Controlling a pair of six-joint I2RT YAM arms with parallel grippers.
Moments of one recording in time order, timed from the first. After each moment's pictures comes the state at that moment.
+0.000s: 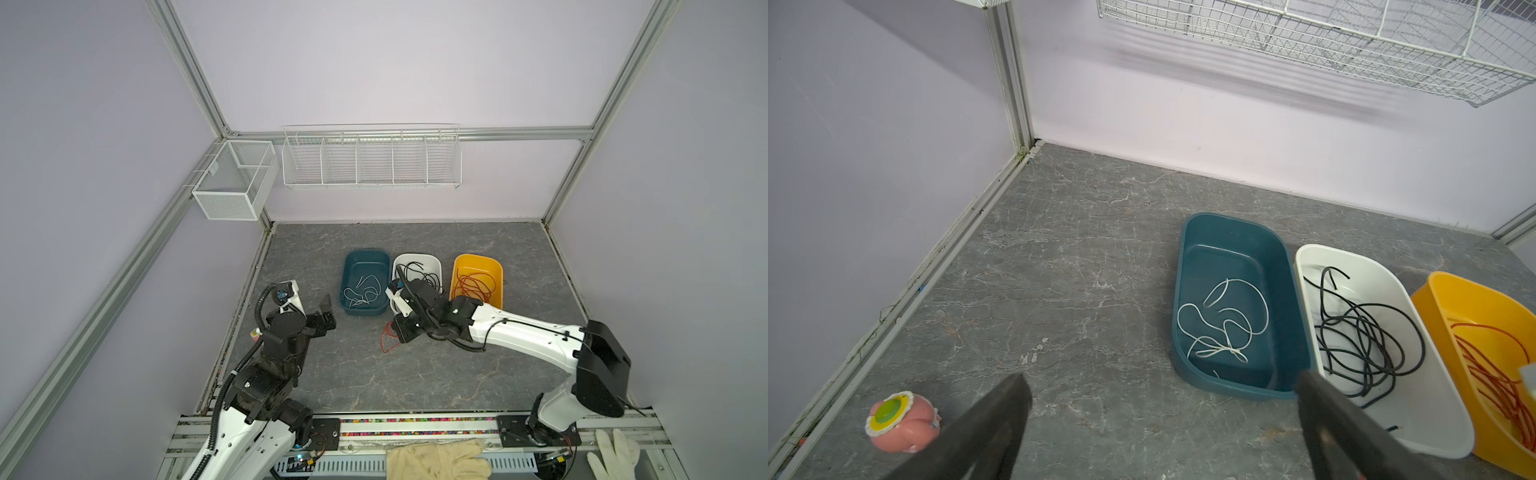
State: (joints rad) left arm -0.50 0.52 0.66 -0.52 -0.44 -0.36; right arm 1.01 1.57 1.19 -0.48 -0.09 0.43
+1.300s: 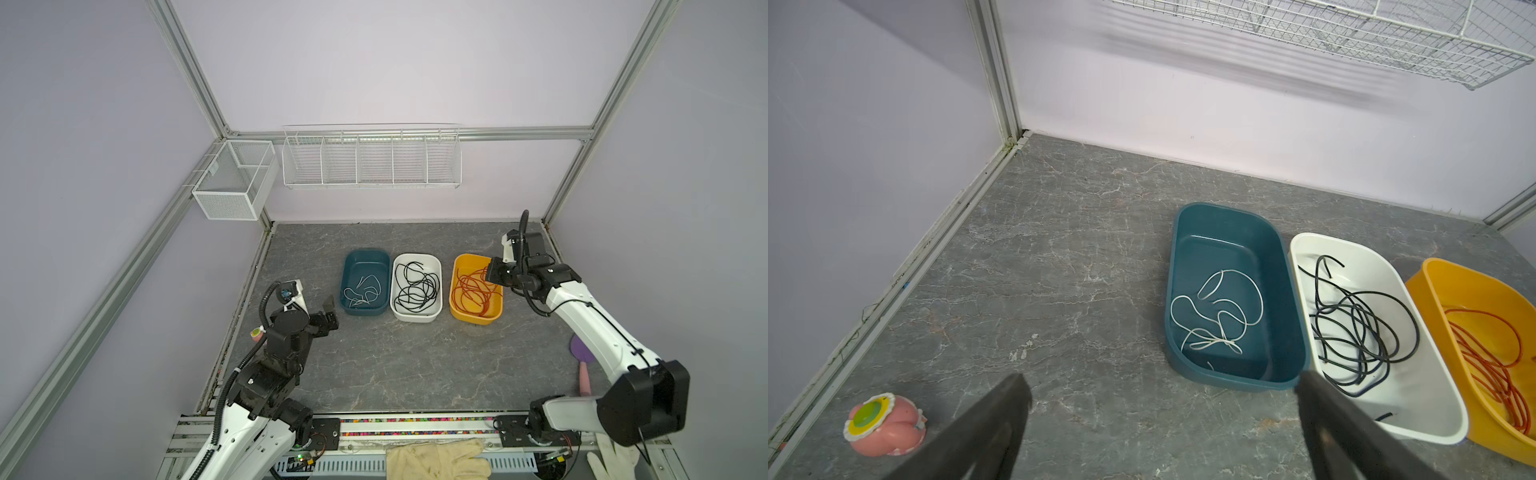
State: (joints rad) left arm -0.50 0.54 0.65 -0.51 -0.41 -0.36; right arm 0.23 1.38 1.16 -0.63 -0.09 0.46
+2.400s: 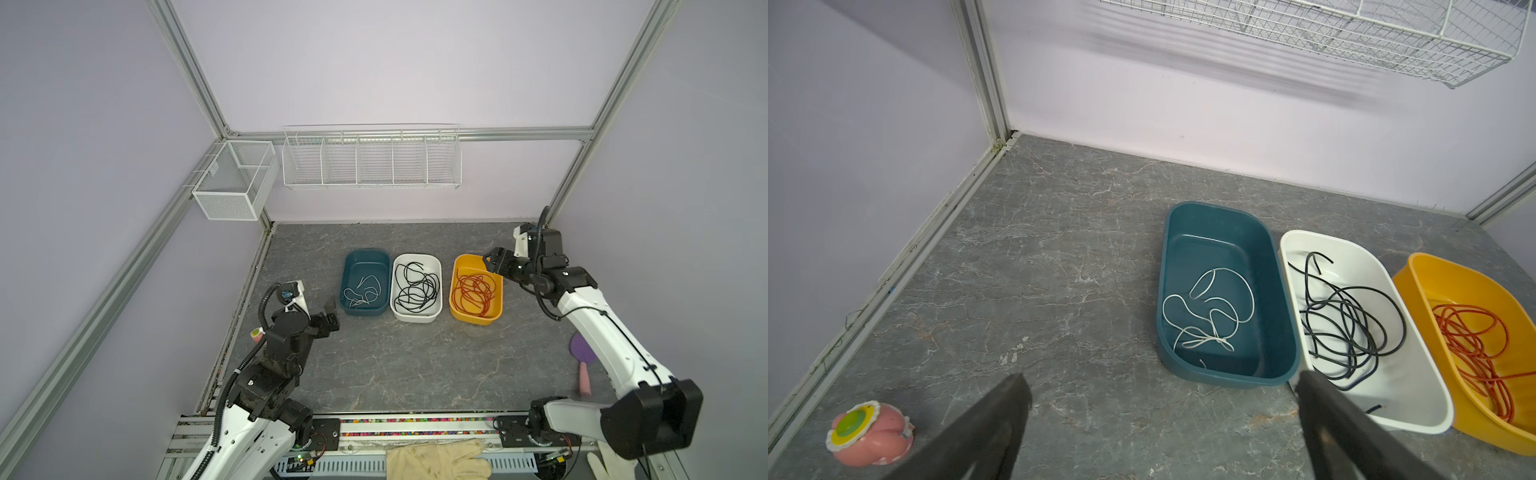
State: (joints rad) left arm -0.50 0.52 0.63 -0.49 -0.38 -0.35; right arm 0.18 1.24 1.16 -0.59 -0.15 0.48
